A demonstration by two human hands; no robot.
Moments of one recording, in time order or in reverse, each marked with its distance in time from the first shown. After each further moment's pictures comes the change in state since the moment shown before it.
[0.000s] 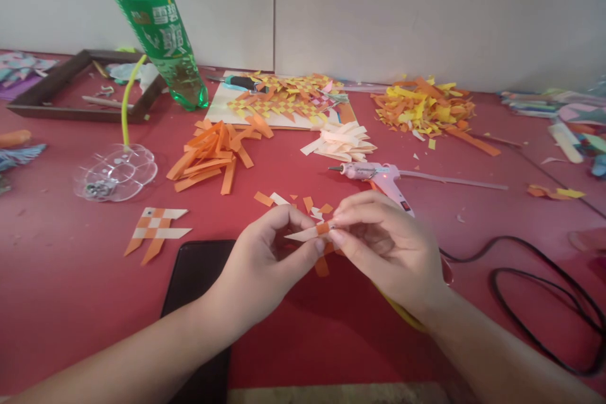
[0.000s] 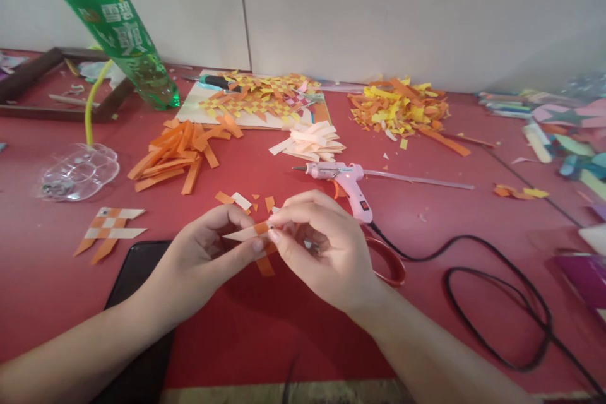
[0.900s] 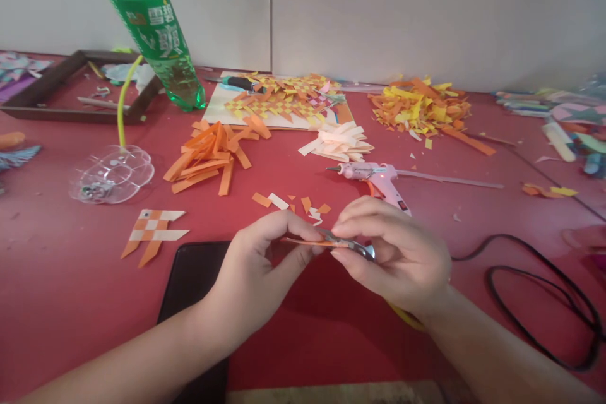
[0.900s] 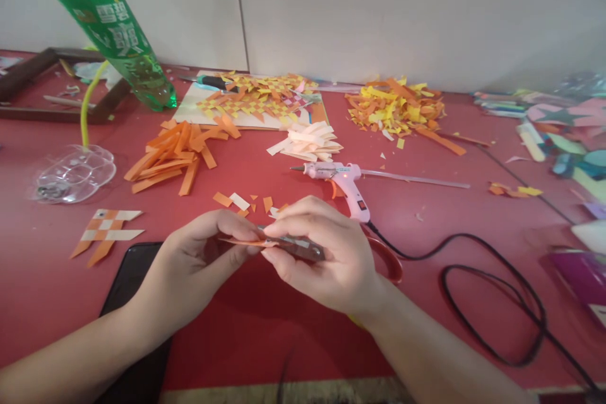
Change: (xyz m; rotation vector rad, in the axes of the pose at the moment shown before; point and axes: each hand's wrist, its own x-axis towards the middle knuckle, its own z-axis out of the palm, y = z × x) left_hand -0.005 -0.006 -0.002 0.121 0.047 0.244; right_hand 0.006 -0.002 -0.009 -0.122 -0.063 -0.225
